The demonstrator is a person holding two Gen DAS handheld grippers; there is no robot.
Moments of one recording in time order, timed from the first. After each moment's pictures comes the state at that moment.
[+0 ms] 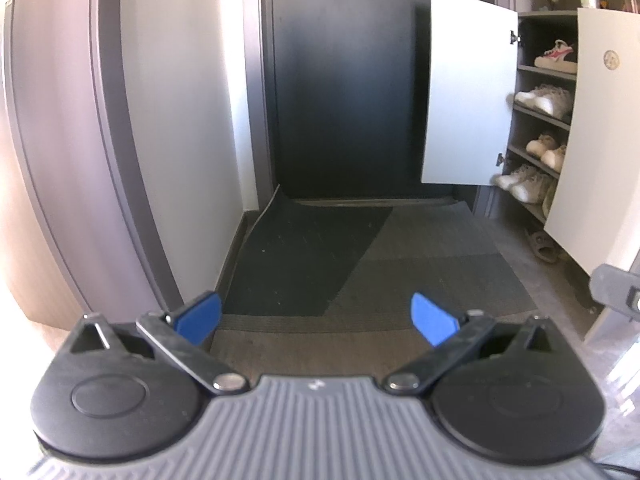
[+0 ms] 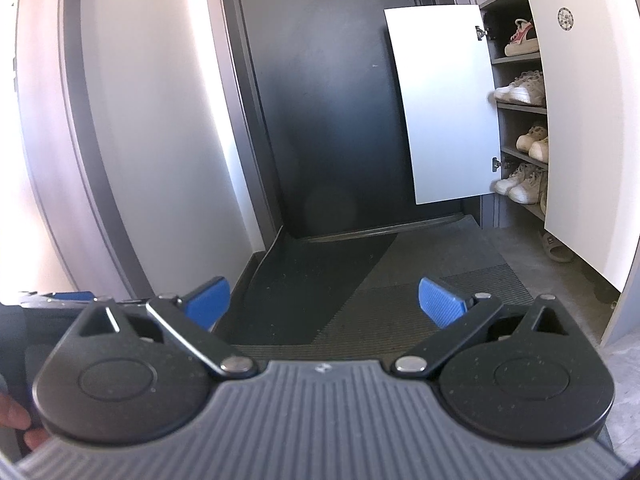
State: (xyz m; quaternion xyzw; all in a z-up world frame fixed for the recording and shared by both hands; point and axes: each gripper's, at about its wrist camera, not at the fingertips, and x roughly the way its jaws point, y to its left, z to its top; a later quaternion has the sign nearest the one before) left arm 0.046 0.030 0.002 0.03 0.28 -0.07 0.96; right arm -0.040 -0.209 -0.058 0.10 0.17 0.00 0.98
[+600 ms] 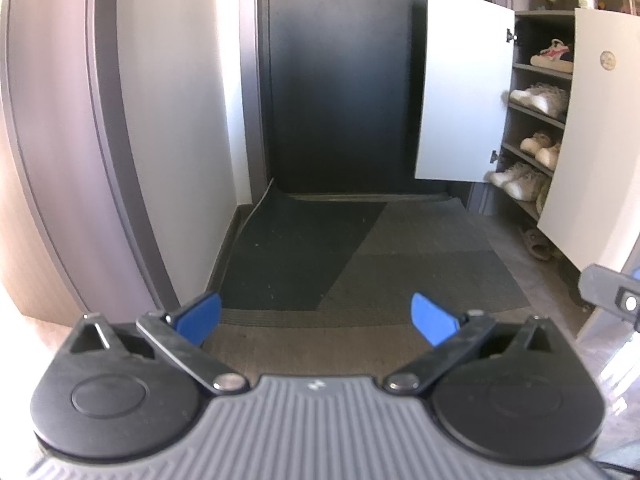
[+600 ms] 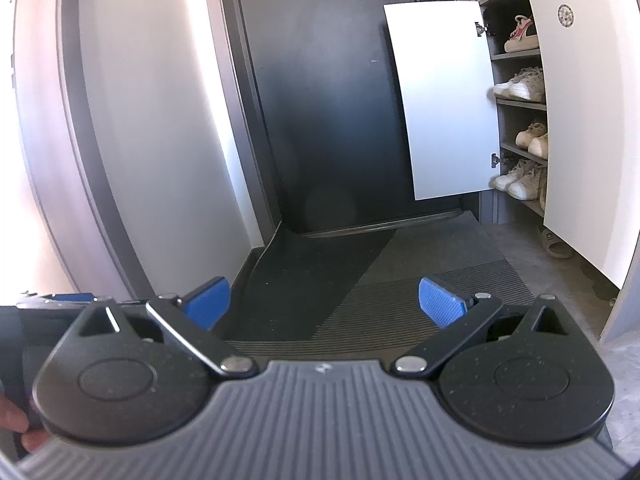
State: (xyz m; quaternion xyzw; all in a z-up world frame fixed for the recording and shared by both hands) left arm 0.049 0.032 0.000 0.03 0.29 -0.08 0.95; right arm -0.038 -0.206 -0.060 0.09 0.18 -0.01 0.98
